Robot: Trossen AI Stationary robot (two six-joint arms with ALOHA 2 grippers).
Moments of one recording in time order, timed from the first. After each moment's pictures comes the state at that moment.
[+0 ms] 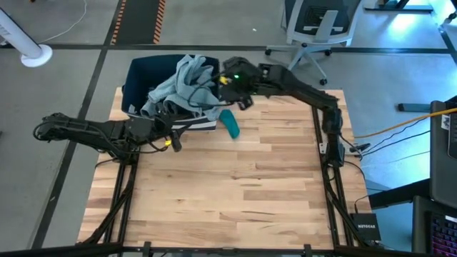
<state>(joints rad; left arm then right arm) -0.10 0.80 0.68 -0.12 -0.66 0.04 -0.26 2.00 2.36 -1.12 0.34 -1.05</state>
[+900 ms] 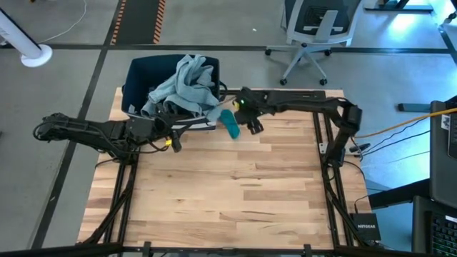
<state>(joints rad) -0.10 0.80 0.68 -0.14 -0.66 0.00 -0.36 1.79 1.41 -0.69 0.06 -0.85</state>
